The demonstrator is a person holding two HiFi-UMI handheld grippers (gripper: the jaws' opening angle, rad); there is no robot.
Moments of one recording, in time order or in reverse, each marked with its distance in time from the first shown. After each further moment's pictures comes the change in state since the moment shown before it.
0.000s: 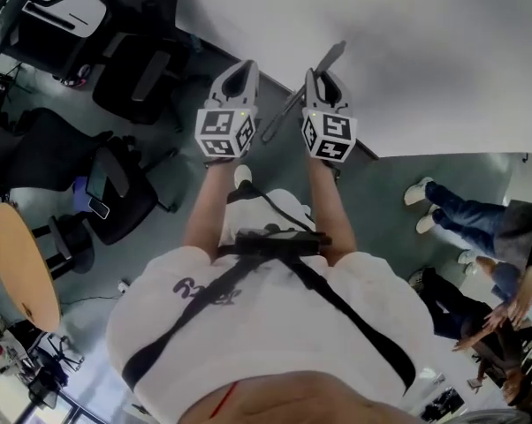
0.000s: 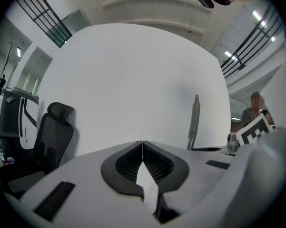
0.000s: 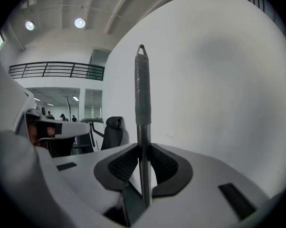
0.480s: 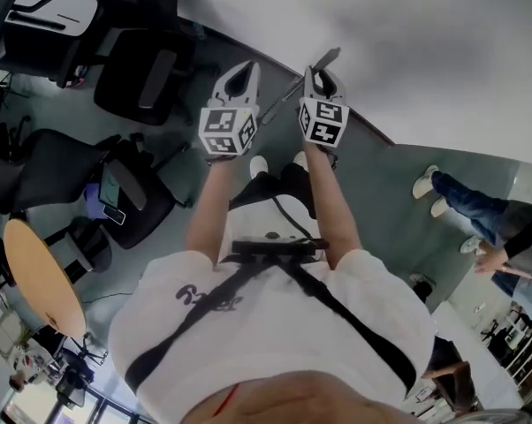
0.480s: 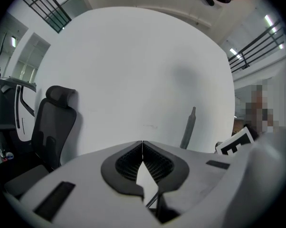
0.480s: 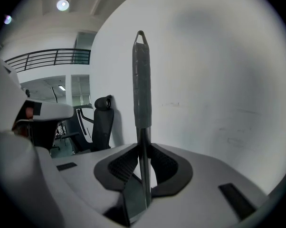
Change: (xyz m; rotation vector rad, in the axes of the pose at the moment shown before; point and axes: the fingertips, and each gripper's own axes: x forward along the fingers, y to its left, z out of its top) left arm 0.040 0.101 -0.071 -0.037 0.154 -0.032; right arm 0.113 0.024 -0.120 0.073 0.222 -0.110
